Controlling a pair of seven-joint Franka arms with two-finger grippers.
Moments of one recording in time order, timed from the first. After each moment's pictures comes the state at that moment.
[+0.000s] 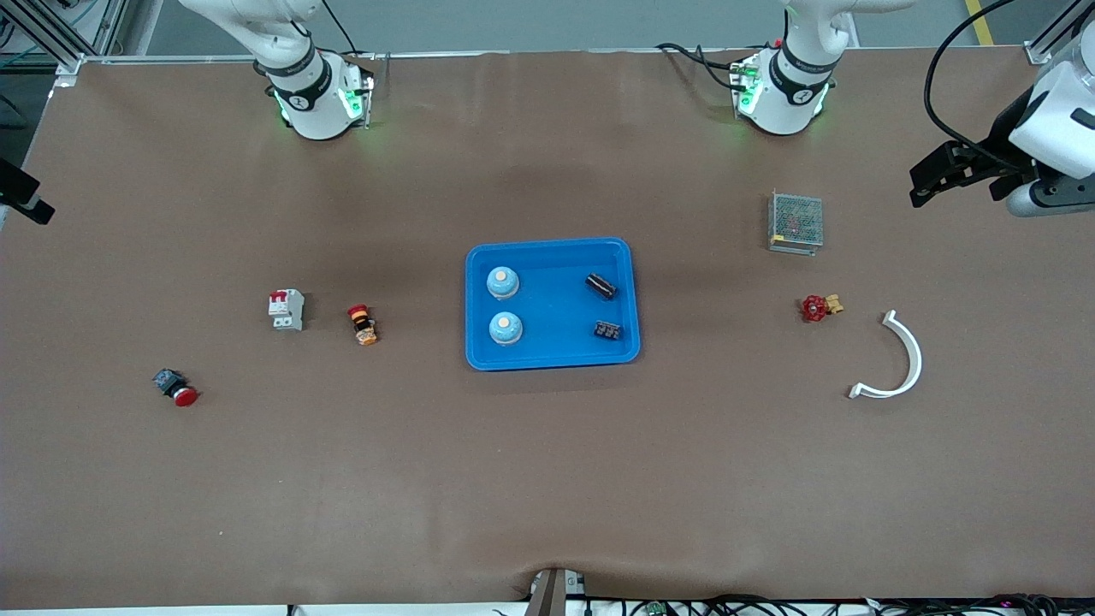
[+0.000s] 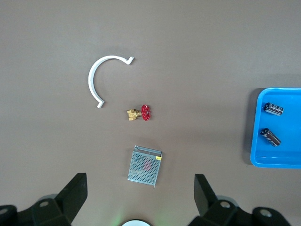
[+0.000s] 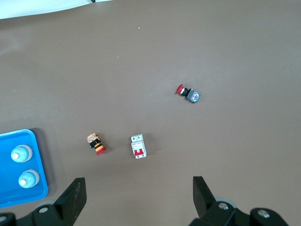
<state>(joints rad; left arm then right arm) -0.04 -0.07 -0.08 -1.60 0.03 1.49 -0.17 -0.12 -0.03 0.01 -1.47 0.02 1.53 0.05</state>
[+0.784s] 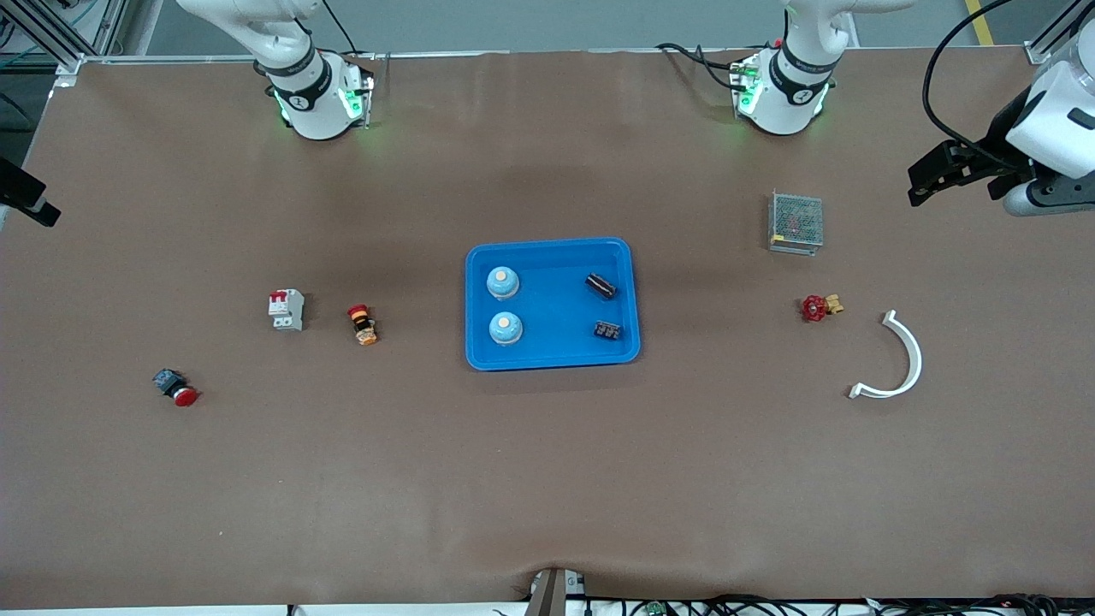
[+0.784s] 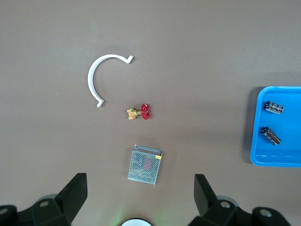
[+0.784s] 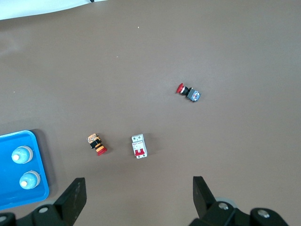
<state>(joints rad) -0.04 -0.07 -0.08 -1.60 0.03 1.49 -0.17 -0.07 -0.03 -0.05 -1.48 0.02 1.53 0.05</state>
